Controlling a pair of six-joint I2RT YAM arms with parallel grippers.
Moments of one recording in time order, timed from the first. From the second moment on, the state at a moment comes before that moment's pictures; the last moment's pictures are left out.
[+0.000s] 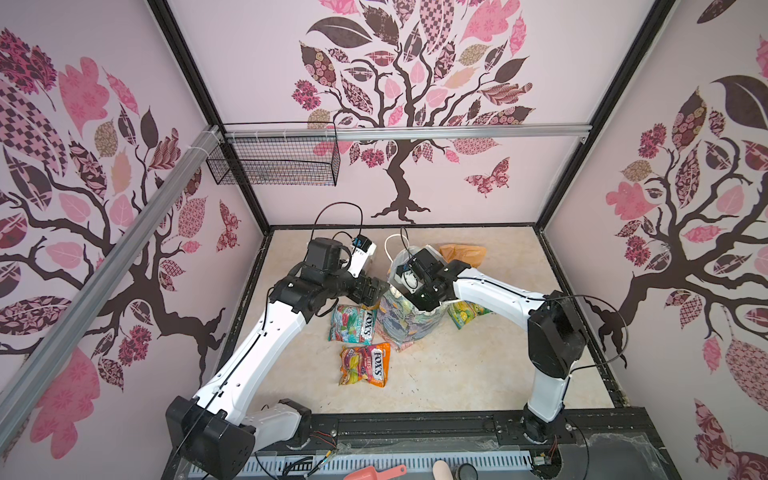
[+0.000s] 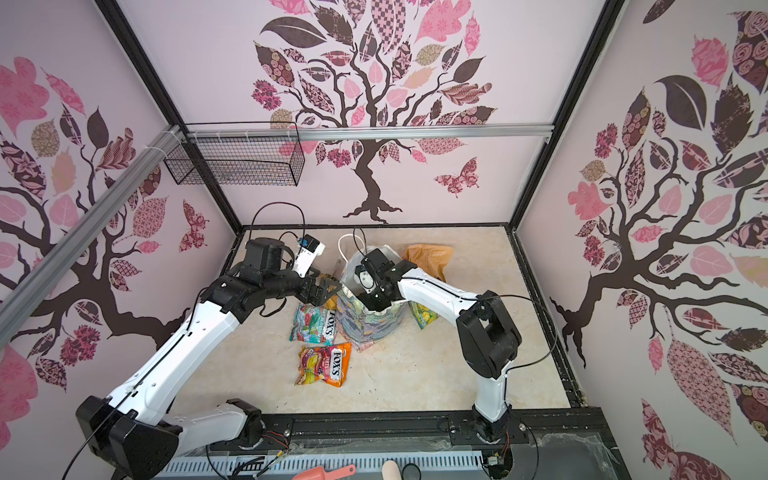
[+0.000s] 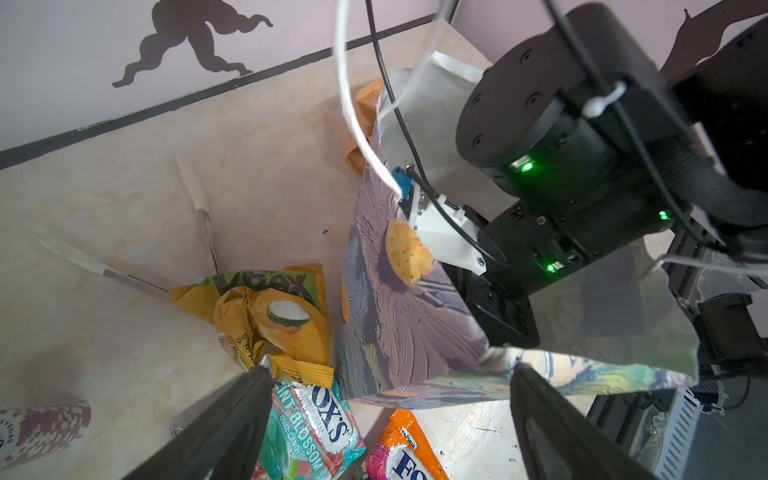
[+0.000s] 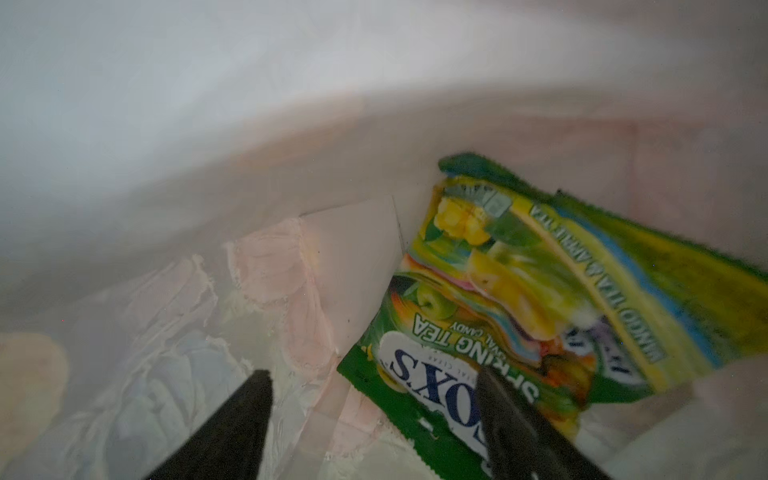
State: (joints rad) left arm -0.41 1.23 1.23 -0.68 0.37 0.05; right arm 0.71 1.87 1.47 -0.78 -0.31 0.21
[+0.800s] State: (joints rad) left arm -0.42 1.23 1.23 -0.69 0.36 0.05; right arm 0.78 2.00 1.43 -0.81 -0.25 0.18
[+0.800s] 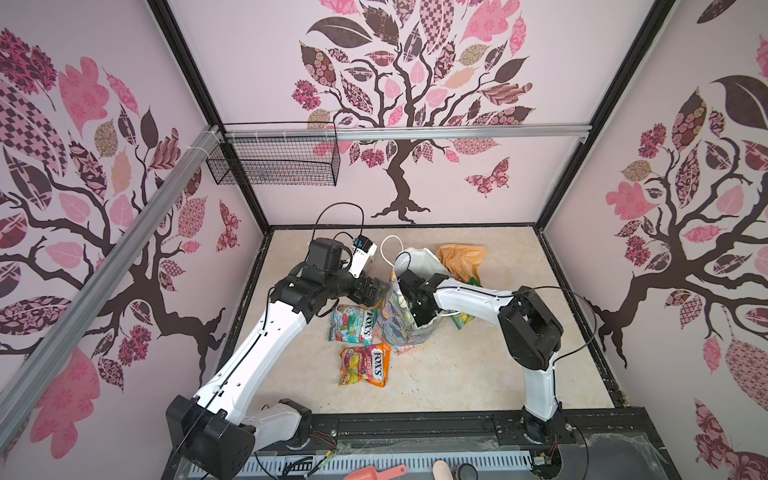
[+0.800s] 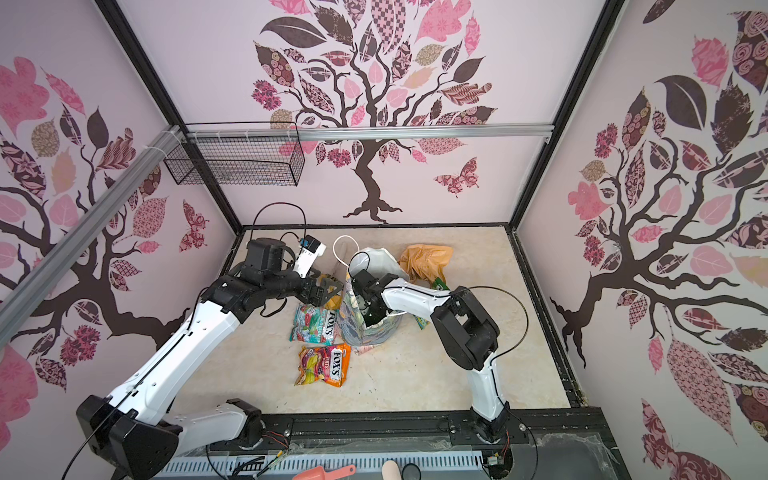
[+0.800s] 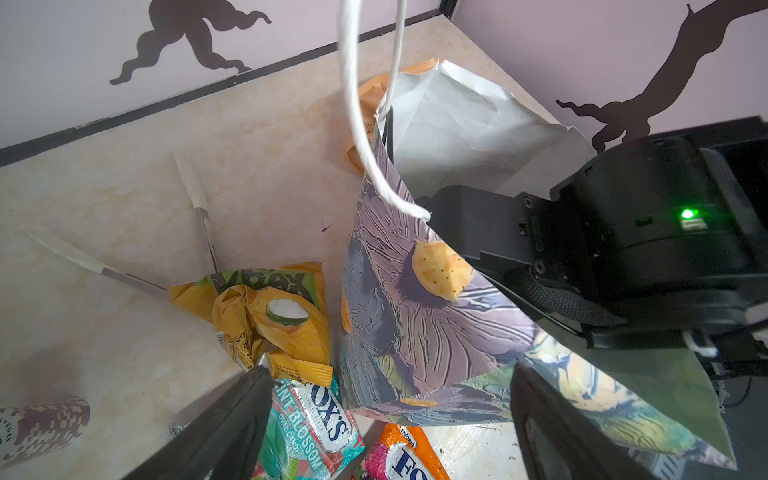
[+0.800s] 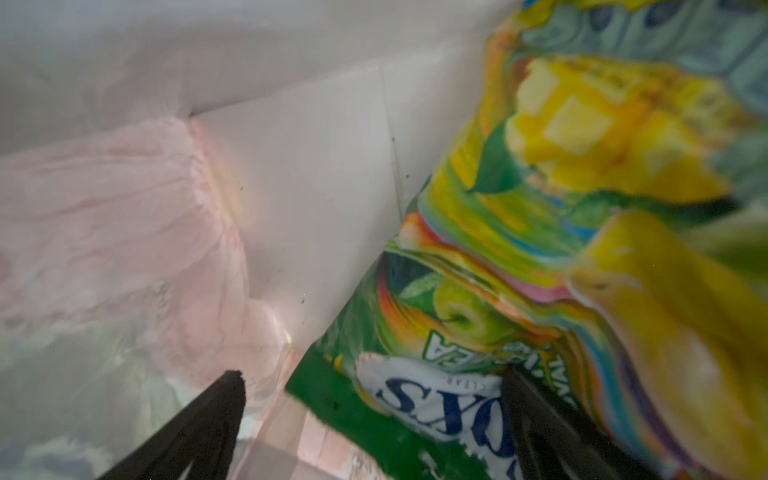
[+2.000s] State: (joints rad) left arm -0.42 1.24 1.23 -0.69 0.35 0.05; right arm 0.79 1.90 1.38 -0.73 -0.19 0.26
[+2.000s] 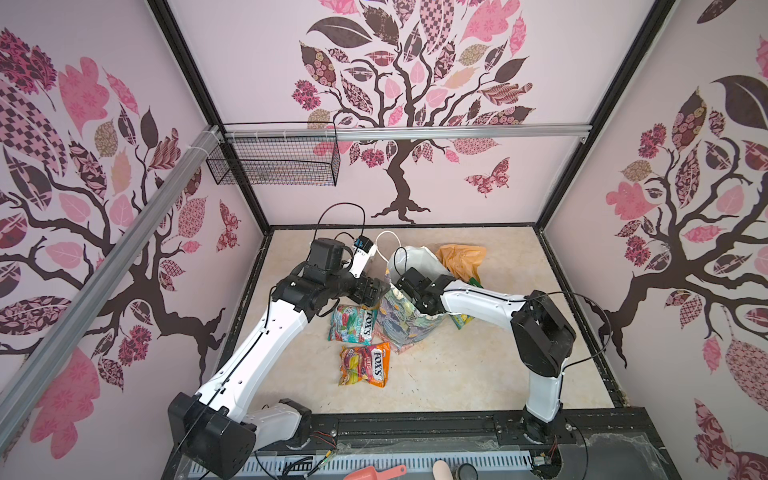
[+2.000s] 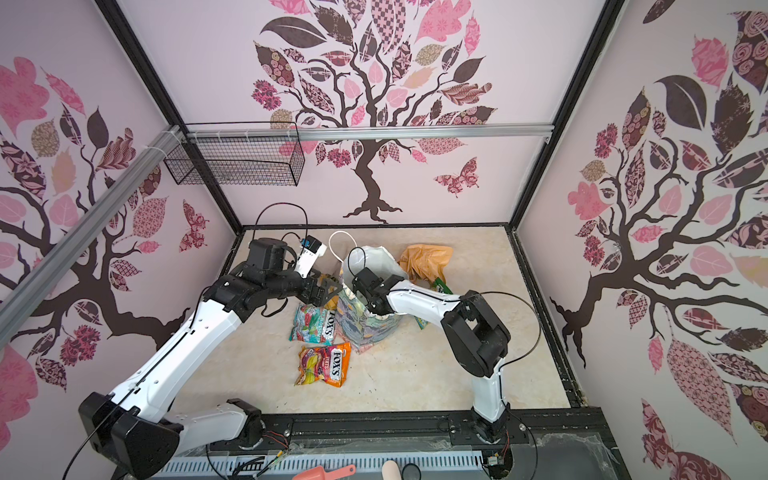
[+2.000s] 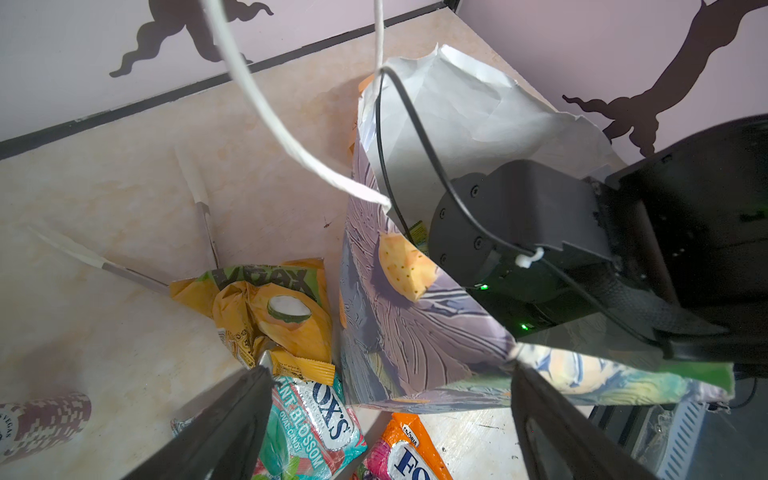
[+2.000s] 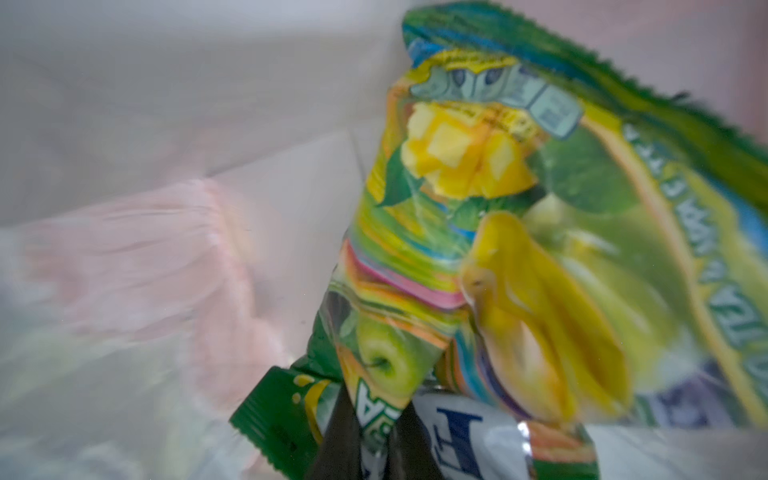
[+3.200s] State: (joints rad) left arm -0.43 1.24 1.23 -0.69 0.34 0.05; right arm 0.77 1.61 1.55 -0.78 -0.03 0.28
